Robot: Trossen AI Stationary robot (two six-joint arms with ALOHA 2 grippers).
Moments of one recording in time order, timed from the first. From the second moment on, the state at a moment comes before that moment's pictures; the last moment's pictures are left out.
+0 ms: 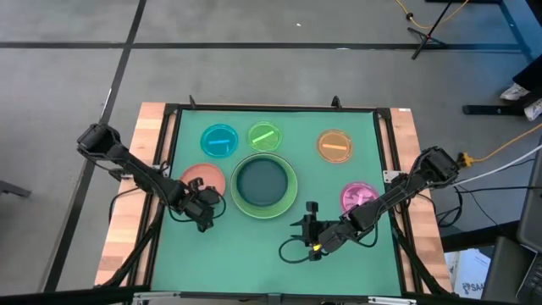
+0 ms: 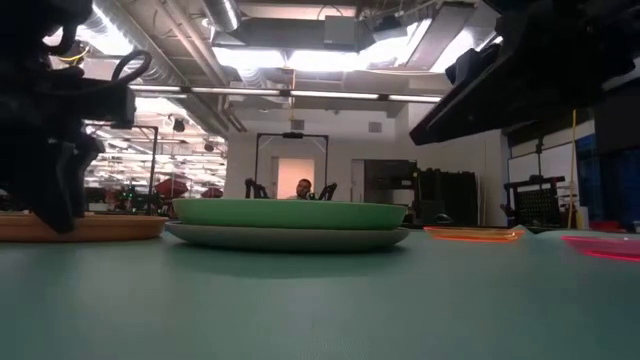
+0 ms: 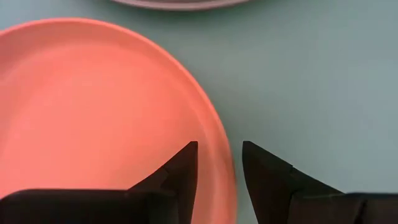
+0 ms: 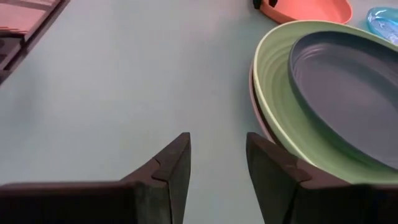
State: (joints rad) left arm -0.51 1.32 0.56 -0.56 -0.33 -0.84; right arm 0.60 1.68 0.84 0.17 0.49 0.23
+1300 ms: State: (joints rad) left arm -0.53 1.31 0.89 -0.61 -0.54 -0.51; right arm 0.59 1.68 0.84 0.18 0.50 0.21
